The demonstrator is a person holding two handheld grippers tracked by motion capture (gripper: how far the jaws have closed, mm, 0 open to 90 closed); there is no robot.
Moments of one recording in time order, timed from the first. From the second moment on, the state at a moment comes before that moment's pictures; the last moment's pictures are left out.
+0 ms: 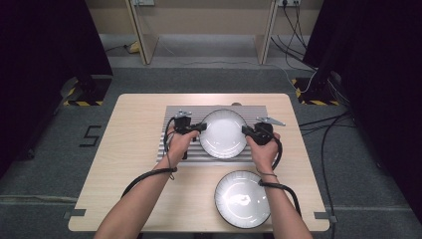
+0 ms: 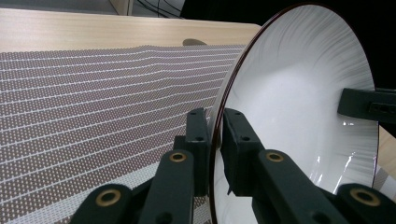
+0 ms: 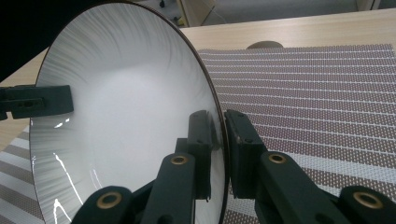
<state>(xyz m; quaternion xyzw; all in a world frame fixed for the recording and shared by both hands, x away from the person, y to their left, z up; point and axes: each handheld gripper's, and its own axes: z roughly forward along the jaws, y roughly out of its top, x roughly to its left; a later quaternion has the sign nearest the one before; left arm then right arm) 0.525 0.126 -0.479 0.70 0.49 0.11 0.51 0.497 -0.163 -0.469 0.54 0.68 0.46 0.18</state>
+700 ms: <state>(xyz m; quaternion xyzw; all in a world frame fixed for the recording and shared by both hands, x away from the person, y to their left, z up) 0.527 0.122 -0.485 0.70 0.50 0.11 0.50 0.503 -0.161 -0.479 0.55 0.69 0.43 0.19</state>
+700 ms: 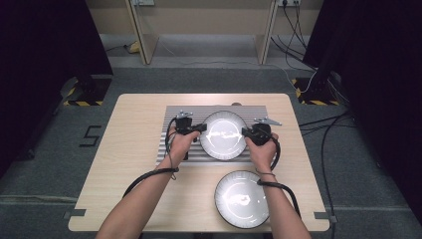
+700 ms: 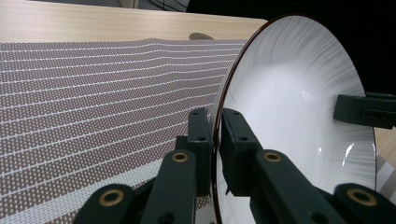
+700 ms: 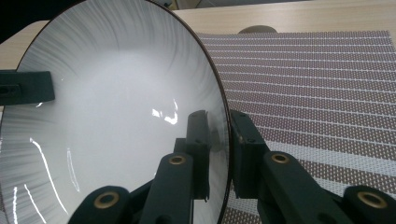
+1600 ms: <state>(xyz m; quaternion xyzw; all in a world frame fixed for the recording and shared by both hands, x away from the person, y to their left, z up) 0.533 0.124 -0.490 0.70 0.52 0.13 0.47 0.509 -0.163 -0.490 0.56 0.70 0.41 0.18</state>
